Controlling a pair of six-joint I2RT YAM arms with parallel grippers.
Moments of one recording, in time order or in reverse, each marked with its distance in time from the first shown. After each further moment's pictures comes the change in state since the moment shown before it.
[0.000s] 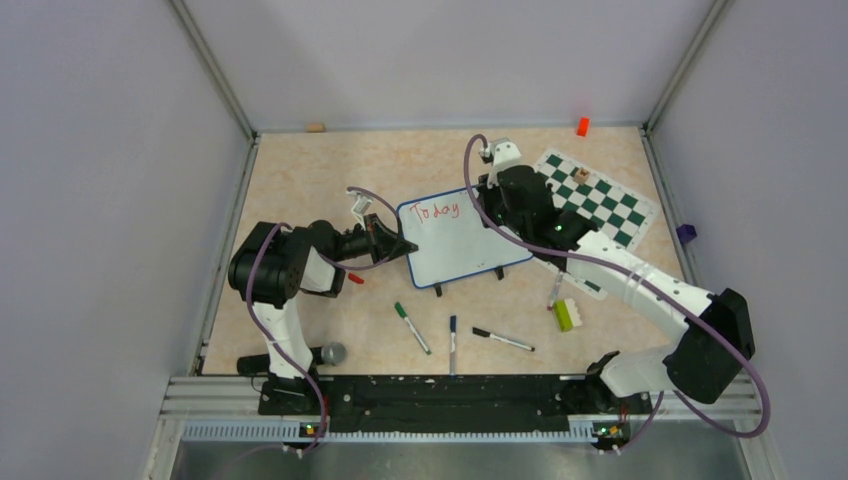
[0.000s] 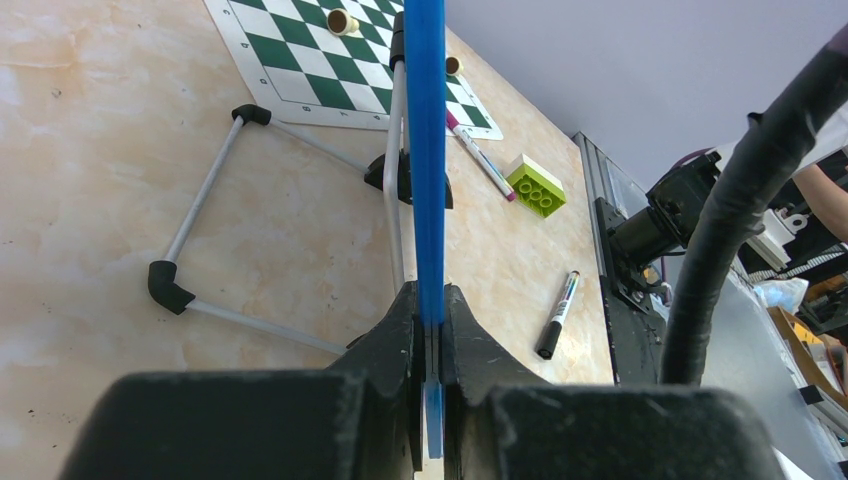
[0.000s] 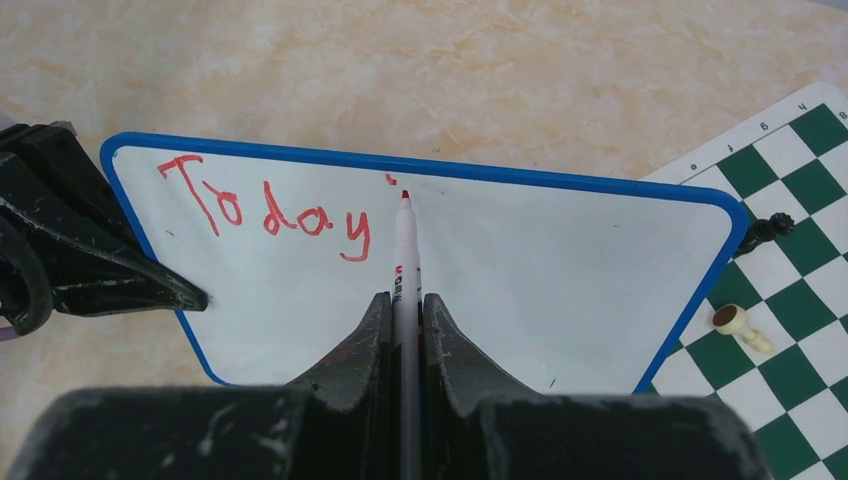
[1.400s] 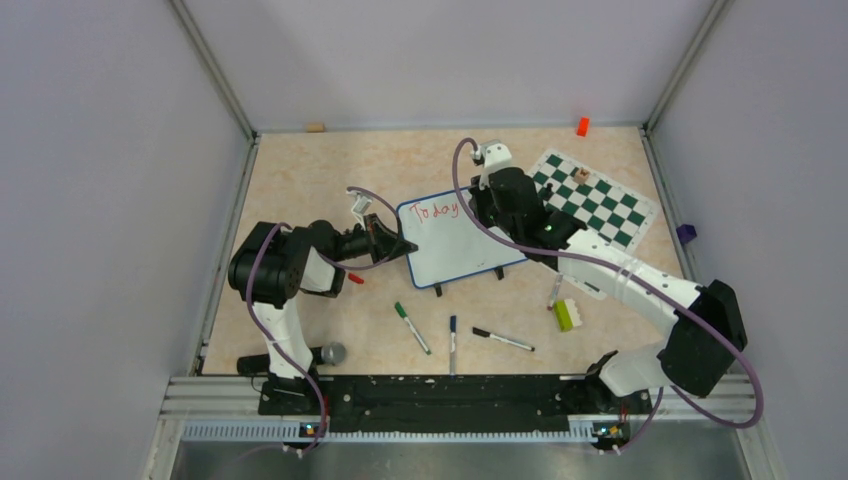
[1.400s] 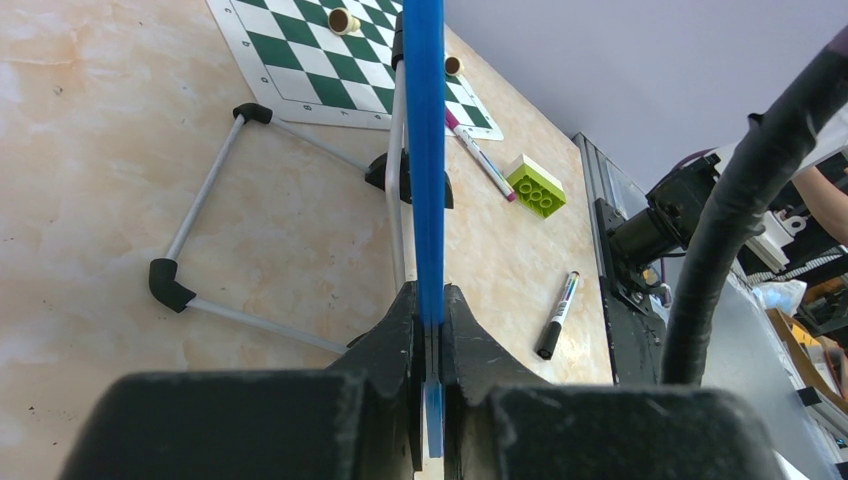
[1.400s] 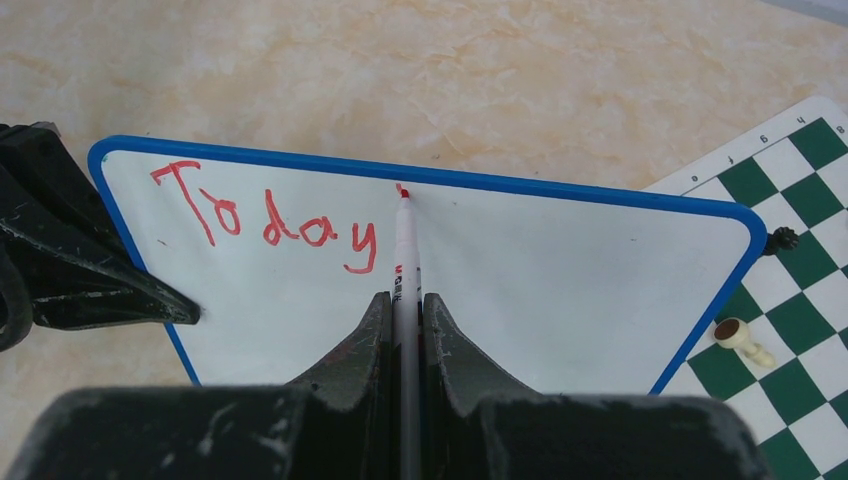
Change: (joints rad) left arm 0.001 0.000 0.000 -0.003 -0.001 -0.002; right arm 0.026 0.045 0.003 0.042 0.038 -0.018
